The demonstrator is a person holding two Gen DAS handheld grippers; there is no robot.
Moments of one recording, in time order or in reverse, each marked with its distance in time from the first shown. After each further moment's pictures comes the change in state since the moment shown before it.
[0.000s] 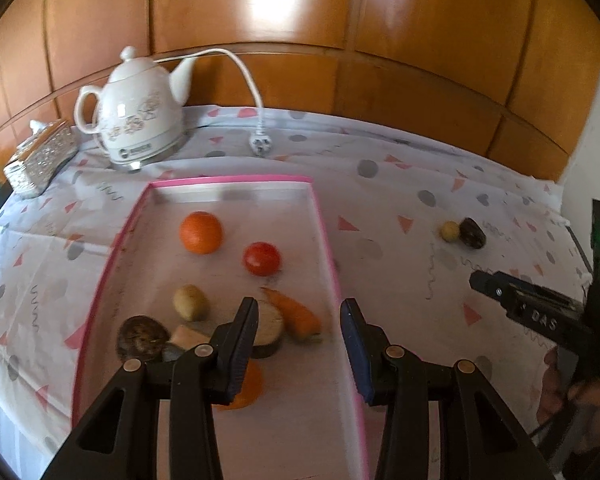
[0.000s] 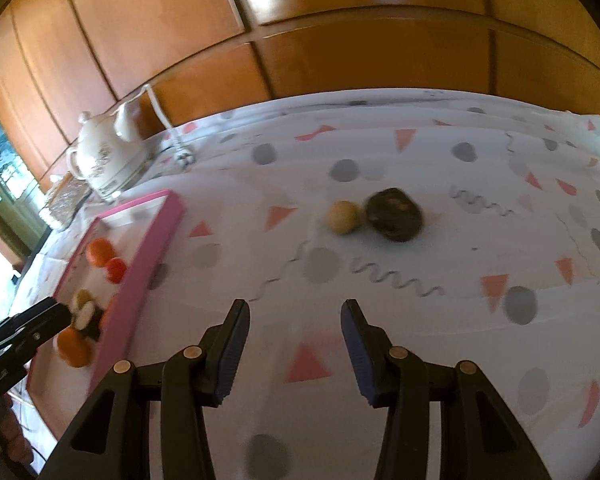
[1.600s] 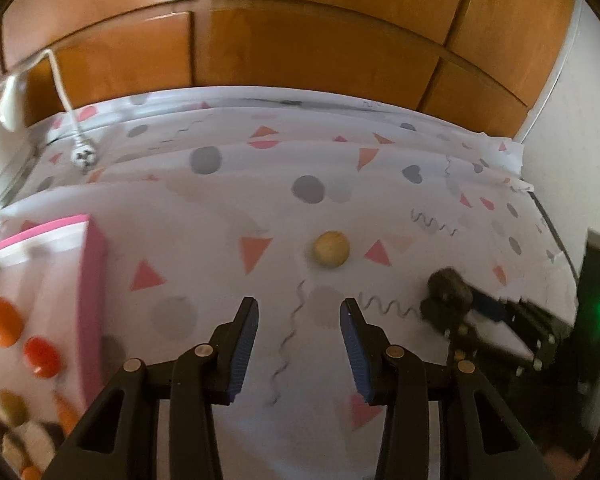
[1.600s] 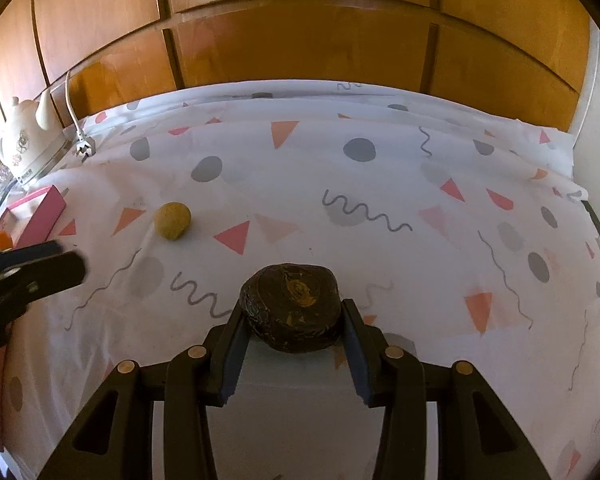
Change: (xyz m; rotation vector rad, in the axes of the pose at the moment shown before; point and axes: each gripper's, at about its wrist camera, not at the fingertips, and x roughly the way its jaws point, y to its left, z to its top) left arm 0.105 -0.131 0.056 0.126 0.145 -0.207; right arm 0.019 -0.076 0.013 -0.051 0.011 -0.236
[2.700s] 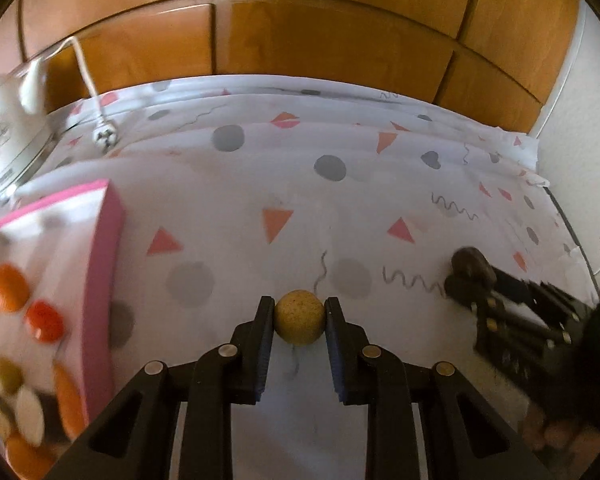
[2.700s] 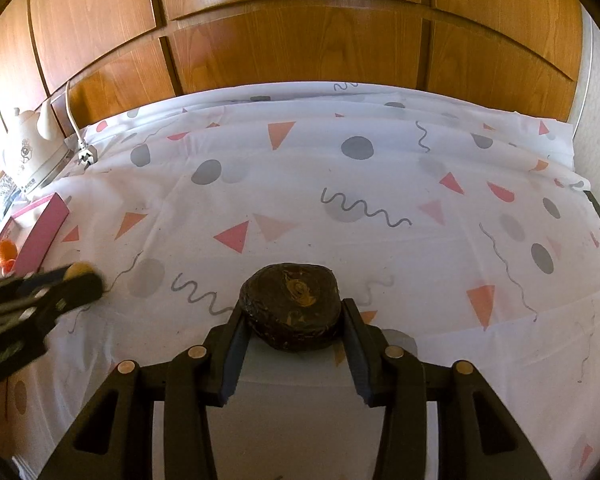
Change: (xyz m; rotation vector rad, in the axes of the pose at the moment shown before) left arm -0.007 0.005 -0.038 -0.018 -0.027 0.069; right arm -0.002 -0.005 -0.003 0.024 -0.015 0.018
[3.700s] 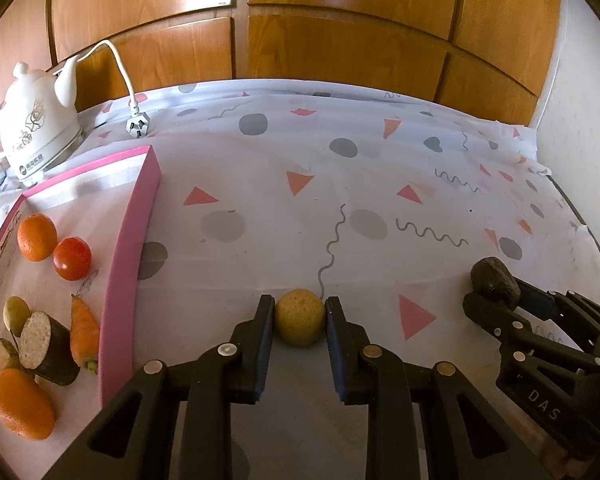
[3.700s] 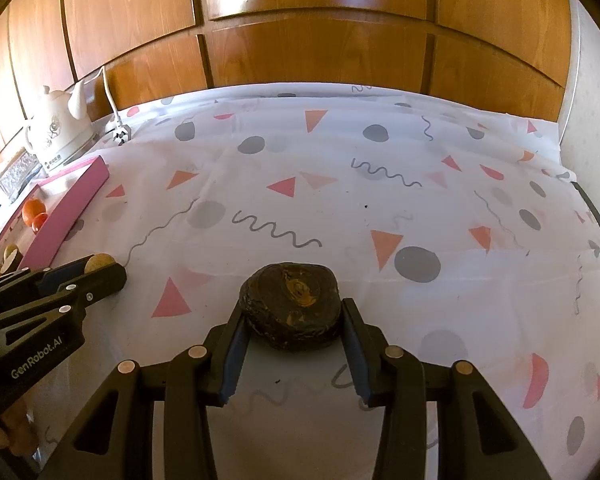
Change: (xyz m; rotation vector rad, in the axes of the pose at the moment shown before) left arm -0.010 0.009 -0.043 0.027 -0.084 0.054; right arm -0.033 0.033 -0.051 -0.026 -0.048 -0.002
